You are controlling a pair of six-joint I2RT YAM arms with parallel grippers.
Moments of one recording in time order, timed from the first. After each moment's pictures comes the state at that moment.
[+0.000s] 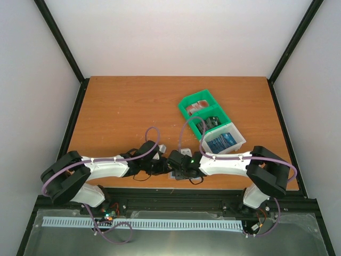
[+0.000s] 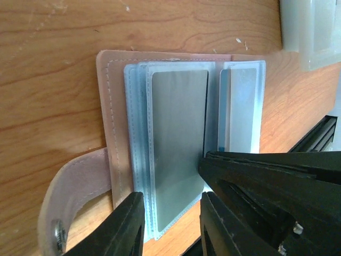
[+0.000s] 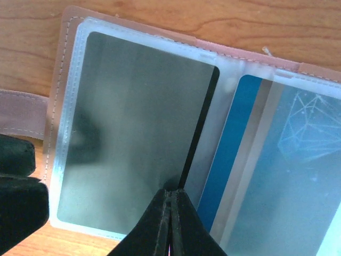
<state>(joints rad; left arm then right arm) -0.86 1.40 0.49 0.07 0.37 -0.98 1.14 1.59 0.85 -0.56 0.17 0.94</state>
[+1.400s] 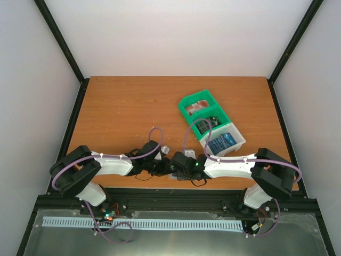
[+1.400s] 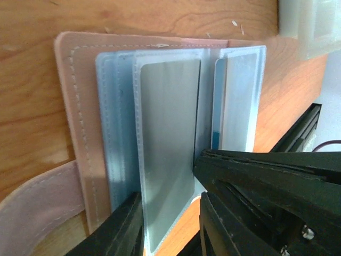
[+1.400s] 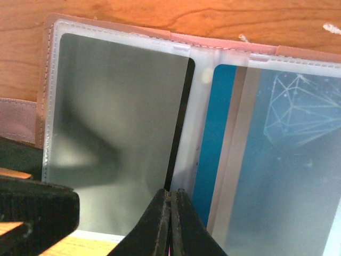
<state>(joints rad) -0.85 1.50 0.49 0.18 0.46 -1.01 1.14 1.53 0.76 -0.47 0.17 1.02</state>
